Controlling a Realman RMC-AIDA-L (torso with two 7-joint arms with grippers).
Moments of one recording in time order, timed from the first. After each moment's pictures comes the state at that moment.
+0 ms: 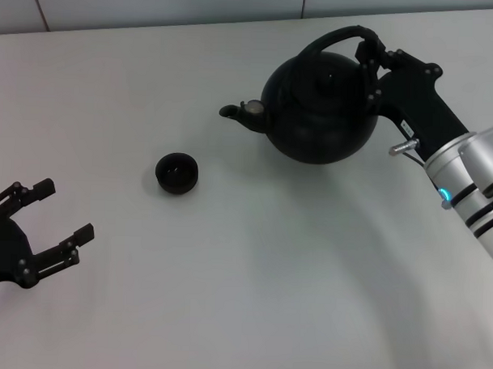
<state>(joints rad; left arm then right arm) -0.30 -2.00 0.59 0.30 1.77 1.57 -0.64 0.58 2.09 -0.34 0.19 -1.23 -1.33 0.13</state>
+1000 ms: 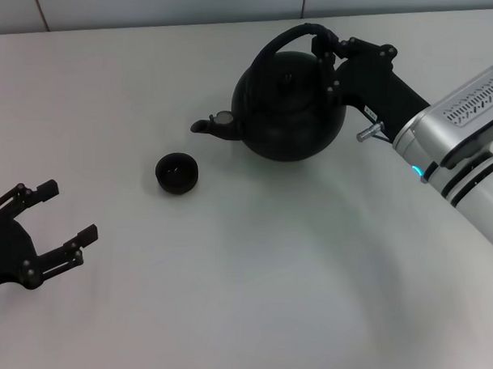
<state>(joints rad) -0.29 -2.01 0.59 0.30 1.77 1.57 -0.64 0.68 2.08 -0.35 0.14 -1.34 -1.20 0.14</state>
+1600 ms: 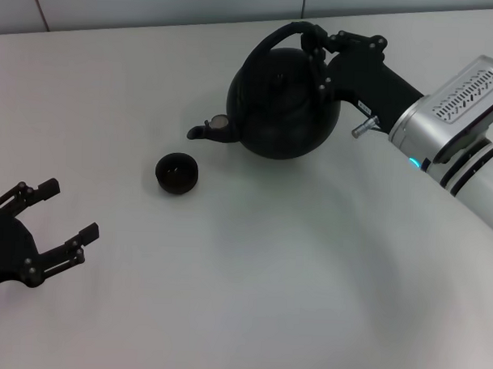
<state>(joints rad) -0.30 -2.02 0.59 0.30 1.77 1.56 -0.64 0.69 2.08 -0.35 0.09 -1.41 -1.19 0.14</state>
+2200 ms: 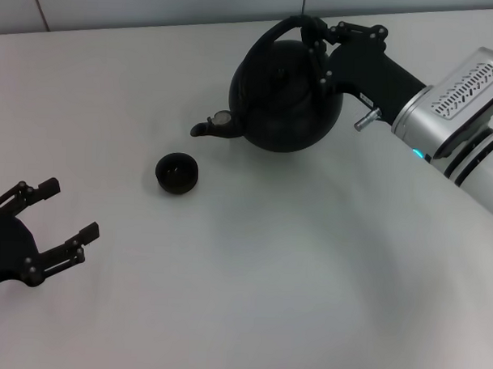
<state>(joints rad) -0.30 -2.02 0.59 0.30 1.77 1.56 -0.64 0.70 2.08 -0.36 0.04 -1.44 -1.19 0.13</state>
